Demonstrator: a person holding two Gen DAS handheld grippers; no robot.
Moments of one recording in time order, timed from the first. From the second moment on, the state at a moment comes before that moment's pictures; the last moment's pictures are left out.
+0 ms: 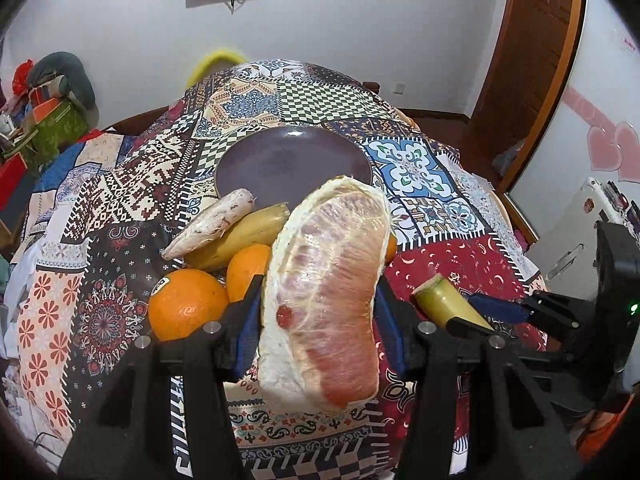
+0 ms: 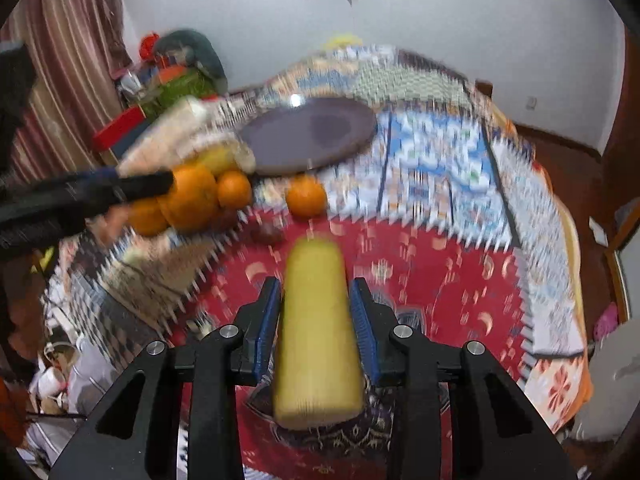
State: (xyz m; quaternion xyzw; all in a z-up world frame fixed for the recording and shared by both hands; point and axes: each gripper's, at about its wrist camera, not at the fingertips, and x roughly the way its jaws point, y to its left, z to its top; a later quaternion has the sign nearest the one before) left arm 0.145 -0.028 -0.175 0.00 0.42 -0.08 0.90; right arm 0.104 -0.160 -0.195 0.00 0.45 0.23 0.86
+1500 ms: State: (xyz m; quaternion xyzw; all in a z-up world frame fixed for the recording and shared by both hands) left arm 0.202 0.012 -0.137 -0.01 0.38 -0.02 0.93; right arm 0.171 -0.154 -0.119 0.03 0.33 0.23 0.92
